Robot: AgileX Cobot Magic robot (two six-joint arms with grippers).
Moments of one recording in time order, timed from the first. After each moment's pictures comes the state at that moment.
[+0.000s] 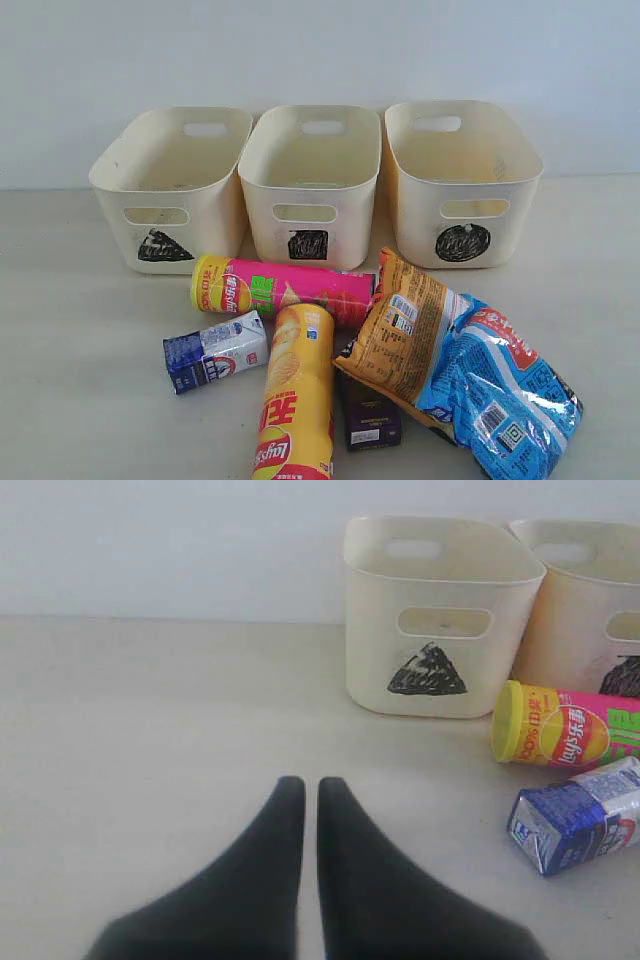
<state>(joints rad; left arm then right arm) 0.01 0.00 0.00 -0.04 0.29 0.02 0.09 0.00 0.00 0.01 -0.11 -0.01</state>
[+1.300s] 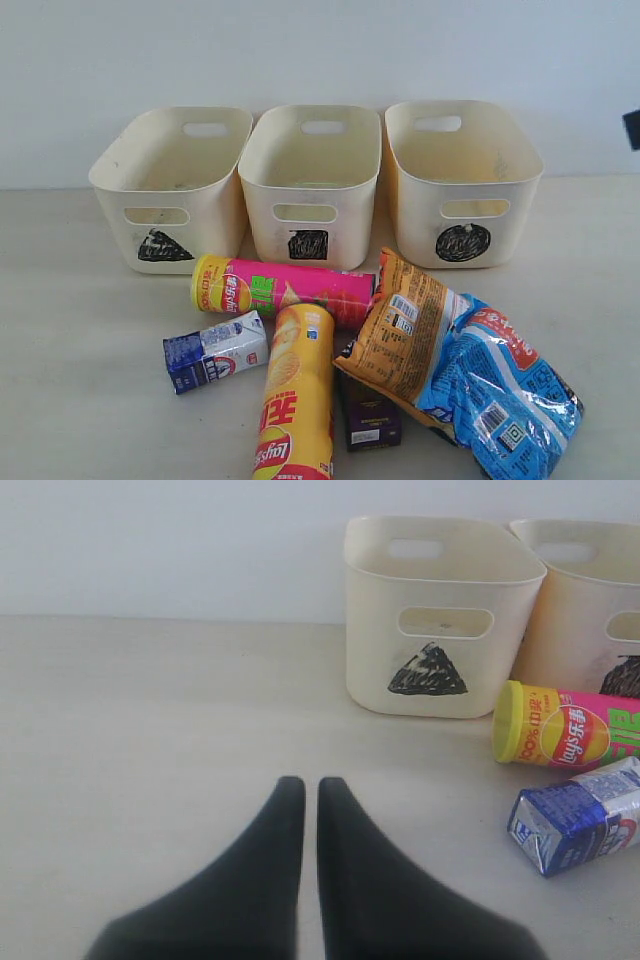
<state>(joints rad) 0.01 0.00 0.00 -0.04 0.29 0.02 0.22 1.05 -0.99 -0.05 0.65 -0.19</state>
